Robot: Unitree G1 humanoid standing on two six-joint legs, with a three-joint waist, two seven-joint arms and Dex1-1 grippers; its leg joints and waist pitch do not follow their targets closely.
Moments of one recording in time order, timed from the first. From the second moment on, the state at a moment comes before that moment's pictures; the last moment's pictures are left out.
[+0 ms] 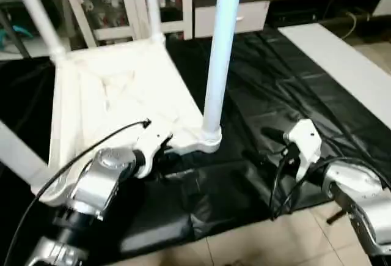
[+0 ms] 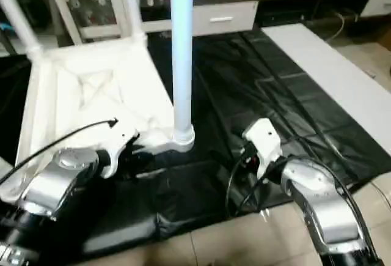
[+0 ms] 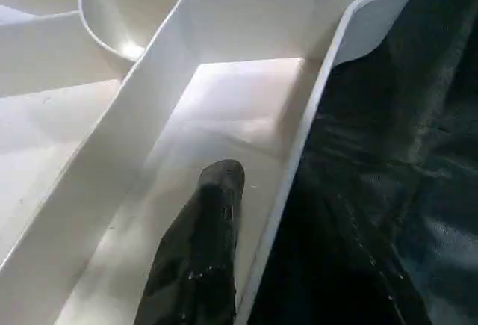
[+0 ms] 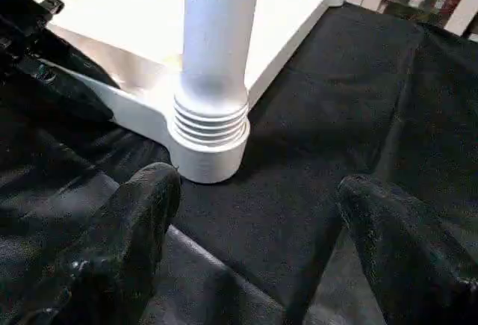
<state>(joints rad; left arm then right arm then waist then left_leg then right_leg) -0.35 0.36 -0.21 0.11 0.04 0.62 -0.70 -0.12 -0.50 0.06 -0.15 0.26 0.37 0.68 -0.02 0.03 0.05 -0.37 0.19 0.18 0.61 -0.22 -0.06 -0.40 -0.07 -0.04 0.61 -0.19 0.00</state>
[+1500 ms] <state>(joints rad) -0.08 0.10 0.02 -0.30 -0.02 0.46 -0.24 -0.09 -0.31 0.05 -0.23 0.24 0.46 0.43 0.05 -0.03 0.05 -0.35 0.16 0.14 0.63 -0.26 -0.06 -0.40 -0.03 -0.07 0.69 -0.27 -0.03</state>
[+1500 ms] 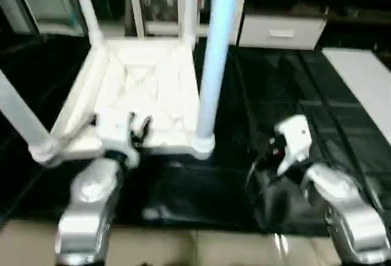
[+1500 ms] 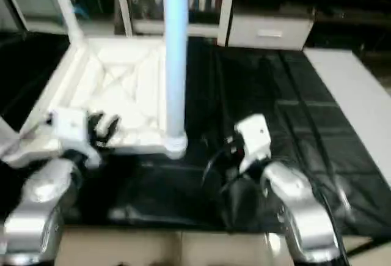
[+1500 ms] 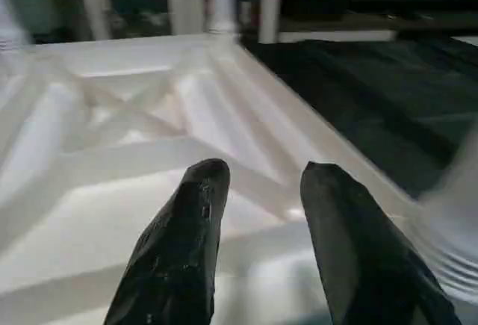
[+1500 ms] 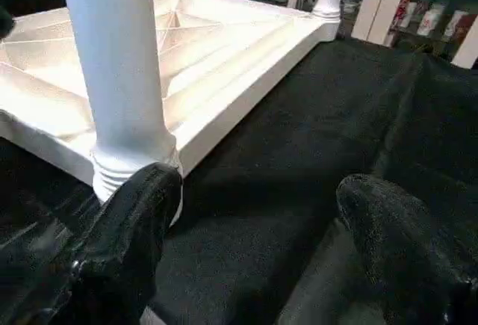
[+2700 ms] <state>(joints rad) -0.07 0.27 0.01 -0.21 -0.16 0.44 -0.50 -0.12 -0.33 0.02 -0.20 0.25 0.46 0.44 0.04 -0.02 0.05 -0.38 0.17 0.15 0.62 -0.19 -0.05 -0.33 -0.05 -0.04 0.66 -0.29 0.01</state>
